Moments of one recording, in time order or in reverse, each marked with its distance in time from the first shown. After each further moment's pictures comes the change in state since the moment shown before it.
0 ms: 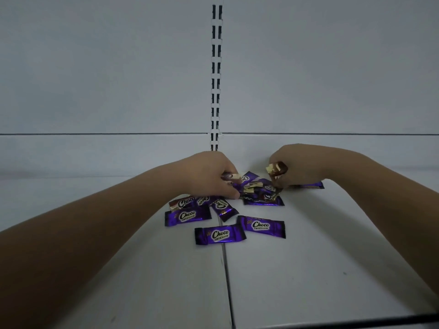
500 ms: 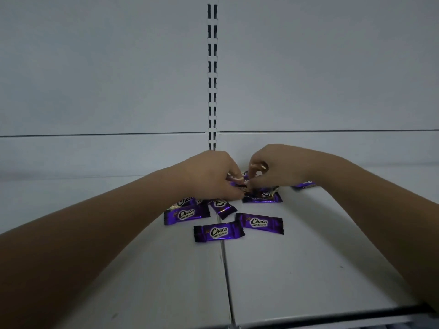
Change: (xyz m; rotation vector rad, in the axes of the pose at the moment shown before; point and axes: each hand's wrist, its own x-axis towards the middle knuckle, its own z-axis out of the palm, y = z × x) left_hand 0.000 0.009 0.007 0.052 0.090 0.060; right_hand 0.002 -0.026 0.004 0.191 0.055 -0.064
